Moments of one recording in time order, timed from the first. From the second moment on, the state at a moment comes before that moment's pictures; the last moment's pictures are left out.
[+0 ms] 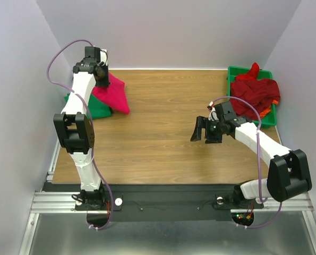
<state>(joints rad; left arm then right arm) -0.04 1.98 1.97 -0.82 0.01 -0.04 0.32 1.35 0.89 -0.57 -0.36 0.42</state>
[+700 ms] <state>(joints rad) 0.13 1.92 1.92 -0.79 0.07 -0.03 0.32 1.35 0.89 -0.57 -0.38 0.42</state>
